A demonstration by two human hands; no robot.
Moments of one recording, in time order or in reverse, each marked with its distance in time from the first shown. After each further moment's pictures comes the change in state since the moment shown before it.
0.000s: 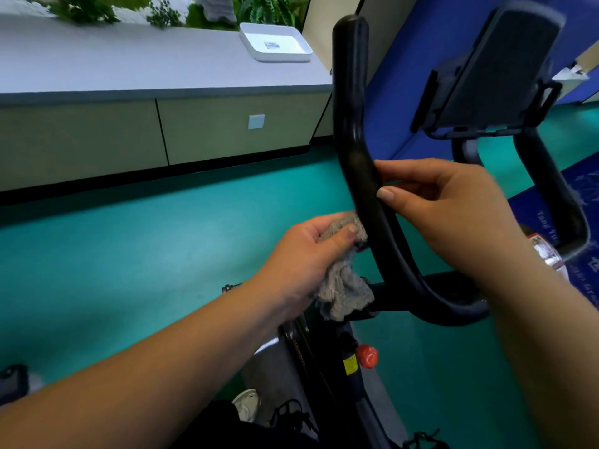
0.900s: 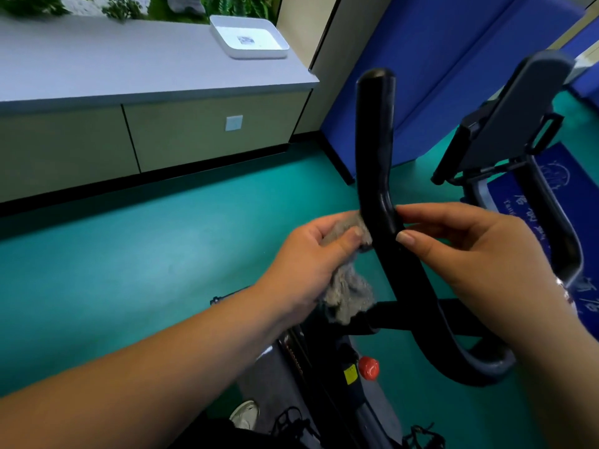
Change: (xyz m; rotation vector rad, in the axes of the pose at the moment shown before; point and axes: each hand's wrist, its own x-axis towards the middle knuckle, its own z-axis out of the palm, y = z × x) left_hand 0.049 0.035 -0.029 0.022 -0.086 -0.016; right_hand 0.012 -0.020 0.009 0.066 0.085 0.121
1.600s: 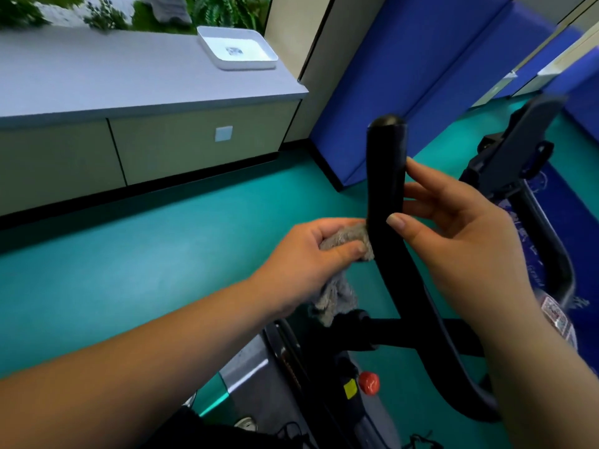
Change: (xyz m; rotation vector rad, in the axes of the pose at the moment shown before) left_hand 0.029 0.042 -0.025 0.262 -0.163 0.046; right_hand 0.039 -0.022 0.028 0.175 0.129 -0.122
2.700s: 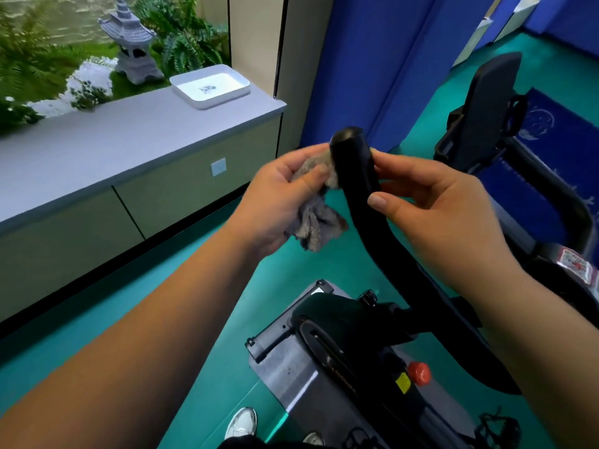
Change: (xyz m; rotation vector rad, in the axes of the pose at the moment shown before) left_hand 0.059 0.058 -0.030 -0.110 -0.107 0.116; right_hand 0.014 -0.005 0.010 0.131 0.103 0.049
